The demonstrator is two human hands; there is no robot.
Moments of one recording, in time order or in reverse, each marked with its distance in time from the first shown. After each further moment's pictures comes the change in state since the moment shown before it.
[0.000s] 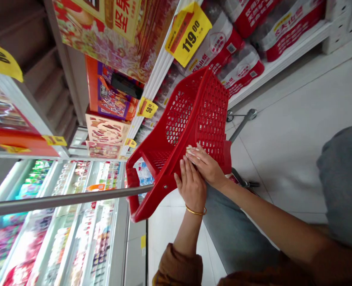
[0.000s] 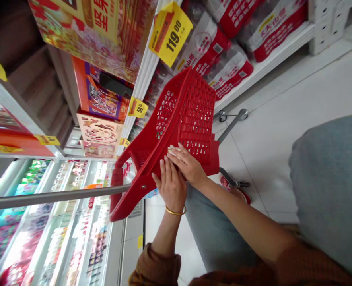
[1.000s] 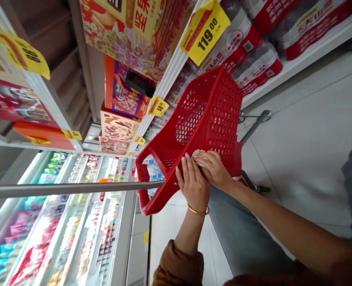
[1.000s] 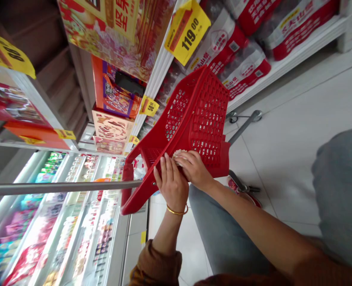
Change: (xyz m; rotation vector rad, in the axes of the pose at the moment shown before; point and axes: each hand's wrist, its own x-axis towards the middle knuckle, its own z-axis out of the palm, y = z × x) left_hand 0.013 -0.017 -0.016 0.090 0.124 0.055; right_hand 0.009 -0.018 0.001 -0.150 0.030 -0.024
